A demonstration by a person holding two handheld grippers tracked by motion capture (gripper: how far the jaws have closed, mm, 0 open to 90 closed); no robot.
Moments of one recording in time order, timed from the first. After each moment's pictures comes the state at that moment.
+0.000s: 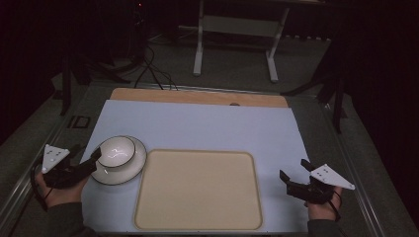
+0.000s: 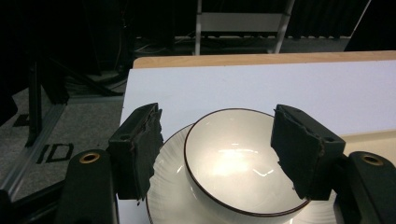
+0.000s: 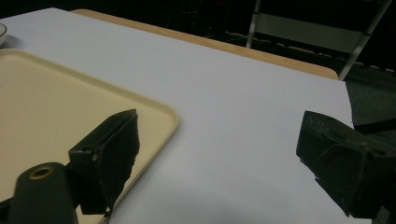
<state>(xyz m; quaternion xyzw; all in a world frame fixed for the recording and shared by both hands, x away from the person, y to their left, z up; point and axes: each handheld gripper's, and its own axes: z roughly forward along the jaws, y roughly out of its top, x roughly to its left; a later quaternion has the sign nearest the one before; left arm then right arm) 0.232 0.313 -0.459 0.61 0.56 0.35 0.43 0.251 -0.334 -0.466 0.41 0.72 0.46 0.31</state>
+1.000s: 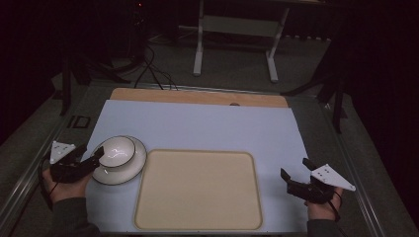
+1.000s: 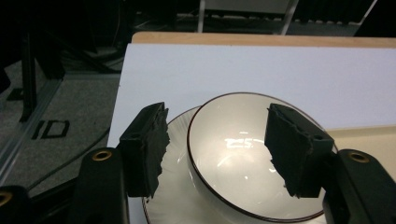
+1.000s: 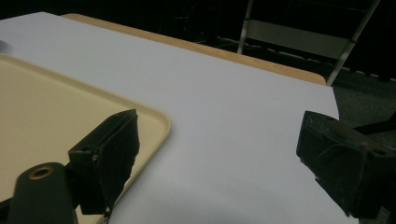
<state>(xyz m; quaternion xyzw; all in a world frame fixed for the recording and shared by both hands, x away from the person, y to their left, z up) 0.254 0.313 -0.472 0.62 0.59 0.31 0.41 0.250 -0.333 -0.464 0.42 0.71 0.46 0.33</state>
